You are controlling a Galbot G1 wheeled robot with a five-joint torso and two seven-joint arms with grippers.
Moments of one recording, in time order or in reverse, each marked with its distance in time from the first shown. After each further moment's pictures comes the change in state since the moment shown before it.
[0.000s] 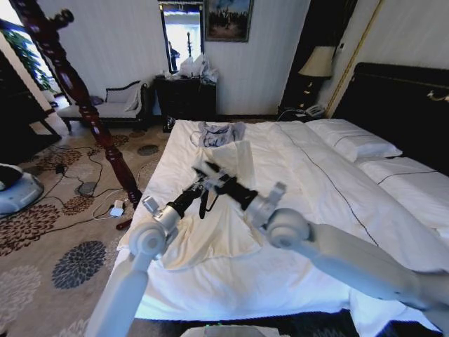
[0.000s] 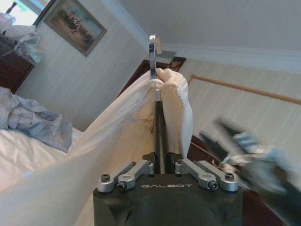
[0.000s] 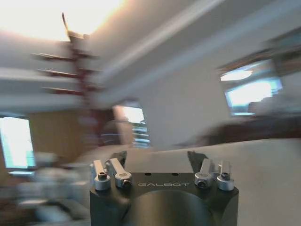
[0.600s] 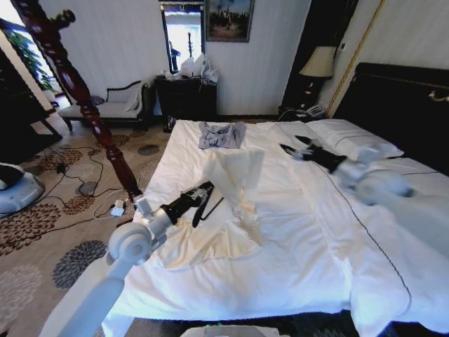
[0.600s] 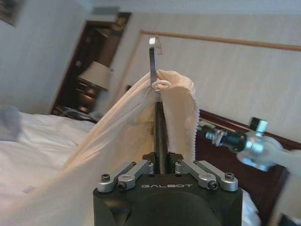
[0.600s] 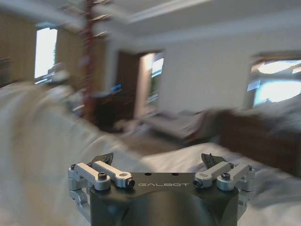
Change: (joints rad) left arm -0.124 0.250 0.213 -0.064 -0.015 -0.012 0.065; right arm 0.103 -0.394 0.081 -0.636 0.008 0.018 -1.116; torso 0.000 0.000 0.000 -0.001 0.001
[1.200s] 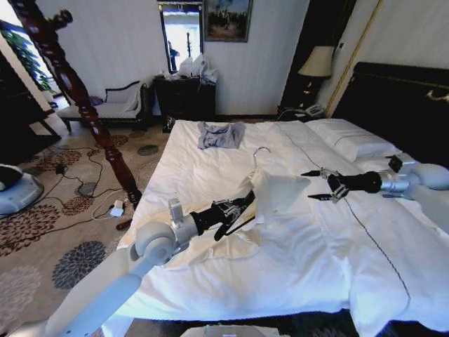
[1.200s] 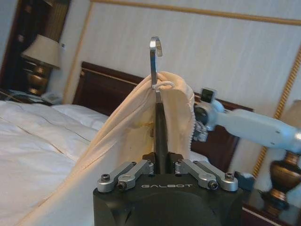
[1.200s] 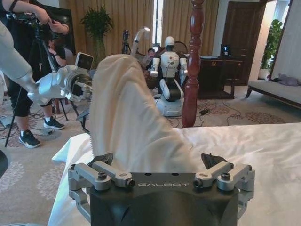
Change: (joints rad) left arm -0.166 0.031 0.267 -0.012 0.035 0.005 0.019; right arm 0.109 0.074 -0.025 -0.173 -0.193 -0.092 -0.612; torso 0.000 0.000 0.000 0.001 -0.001
